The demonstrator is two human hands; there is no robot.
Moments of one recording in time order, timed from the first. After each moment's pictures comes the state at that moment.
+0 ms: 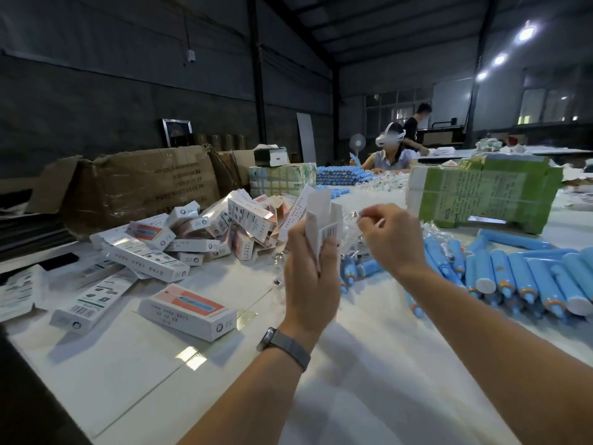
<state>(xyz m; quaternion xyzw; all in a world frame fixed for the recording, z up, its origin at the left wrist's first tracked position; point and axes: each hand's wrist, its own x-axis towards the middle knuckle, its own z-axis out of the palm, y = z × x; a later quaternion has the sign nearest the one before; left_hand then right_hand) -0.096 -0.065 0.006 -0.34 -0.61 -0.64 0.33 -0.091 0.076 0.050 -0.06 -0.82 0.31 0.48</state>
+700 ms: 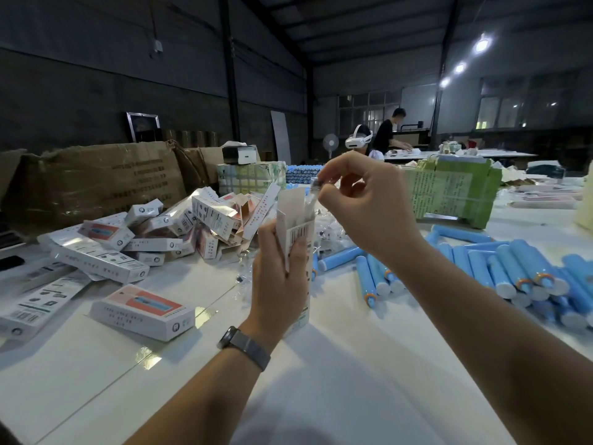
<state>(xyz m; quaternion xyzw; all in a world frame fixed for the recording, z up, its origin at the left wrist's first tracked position) -0.077 -0.058 0.007 -0.36 -0.61 -0.62 0.32 0.000 0.048 0.111 0.12 -0.78 0.32 0.52</state>
